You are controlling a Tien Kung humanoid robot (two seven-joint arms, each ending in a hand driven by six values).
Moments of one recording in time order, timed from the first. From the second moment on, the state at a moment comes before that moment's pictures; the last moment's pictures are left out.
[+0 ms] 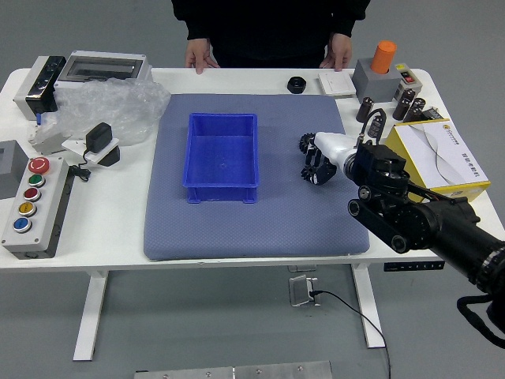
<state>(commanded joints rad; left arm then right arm) -0.03 0.11 -1.49 -0.18 1.40 -0.28 0.21 0.82 -0.15 0.60 0.77 -1.82 0.02 -0.29</state>
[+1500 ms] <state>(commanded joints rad) -0.03 0.11 -1.50 -0.18 1.40 -0.28 0.21 0.85 -0.16 0.64 0.81 -1.78 0.15 -0.34</state>
